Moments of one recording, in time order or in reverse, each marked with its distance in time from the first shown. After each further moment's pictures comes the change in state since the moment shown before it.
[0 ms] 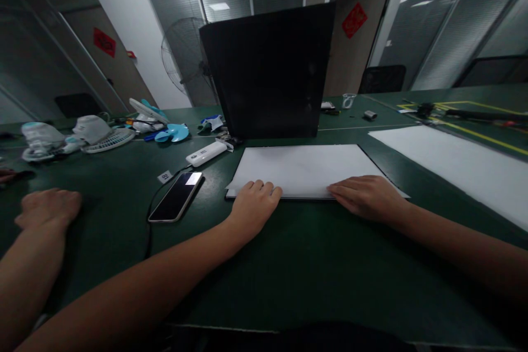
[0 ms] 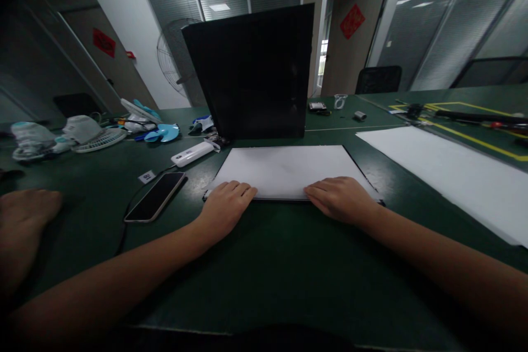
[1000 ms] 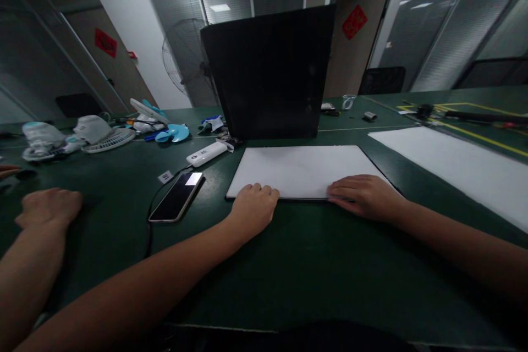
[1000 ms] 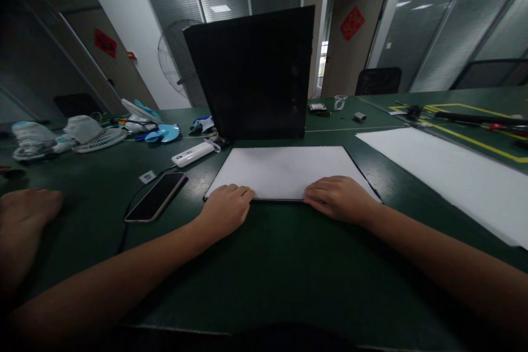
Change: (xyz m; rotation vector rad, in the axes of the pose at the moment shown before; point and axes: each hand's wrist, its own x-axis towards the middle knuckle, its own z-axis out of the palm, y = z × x) left_hand 0.003 0.000 -0.003 -0.099 -0.146 -0.061; right_hand -0.002 0.008 0.008 0.161 -0.018 -0.006
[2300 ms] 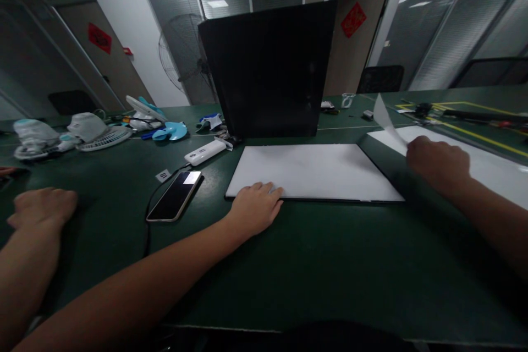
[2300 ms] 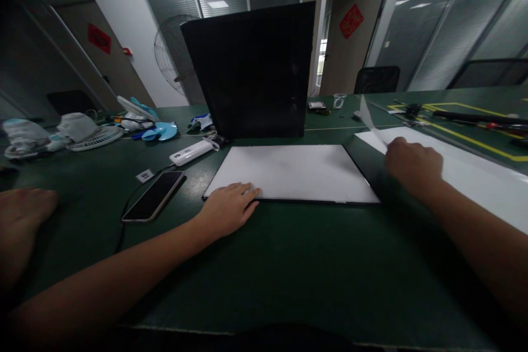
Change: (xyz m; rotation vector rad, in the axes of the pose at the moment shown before) left_hand -0.001 -0.005 0.015 -0.095 0.103 0.028; right_hand -0.065 0.112 -0.040 -0.412 -0.332 1.352
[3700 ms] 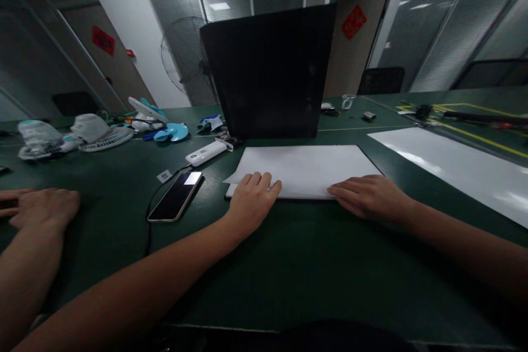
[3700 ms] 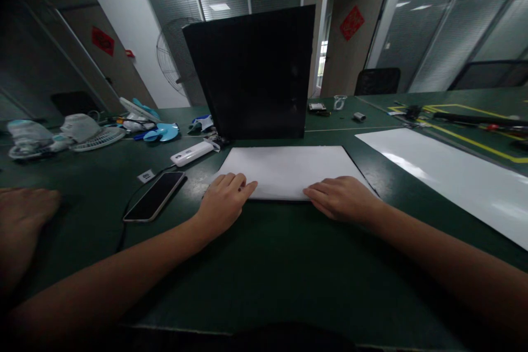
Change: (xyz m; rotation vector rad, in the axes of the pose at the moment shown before) left_hand 0.000 0.000 -0.015 0.259 0.159 0.042; right_hand -0.100 -0.085 -0.017 0.251 0.482 -1.429
